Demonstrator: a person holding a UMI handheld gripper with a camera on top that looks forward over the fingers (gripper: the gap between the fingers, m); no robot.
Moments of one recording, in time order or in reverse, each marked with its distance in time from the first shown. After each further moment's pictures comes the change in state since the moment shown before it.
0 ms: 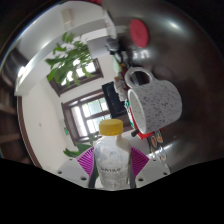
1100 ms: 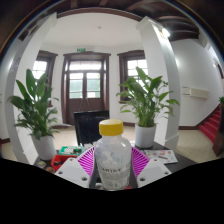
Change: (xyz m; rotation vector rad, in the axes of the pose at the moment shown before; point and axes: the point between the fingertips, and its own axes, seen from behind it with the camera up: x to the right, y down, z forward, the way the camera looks) arm -0.120 -0.190 0.010 0.159 0.381 -1.829
